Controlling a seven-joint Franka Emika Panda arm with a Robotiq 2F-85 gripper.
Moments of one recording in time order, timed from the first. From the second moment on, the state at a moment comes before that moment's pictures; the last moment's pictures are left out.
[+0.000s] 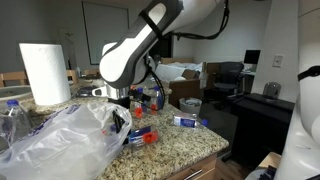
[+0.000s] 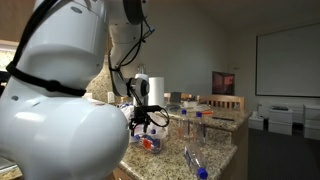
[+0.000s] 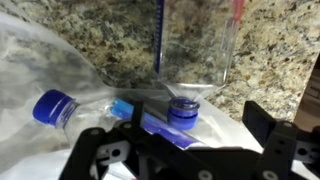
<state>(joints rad) 0.22 0.22 0.33 -2.20 -0.01 2.36 -0.94</state>
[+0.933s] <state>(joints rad) 0.24 0.38 0.31 -2.02 -0.04 2.36 -0.79</state>
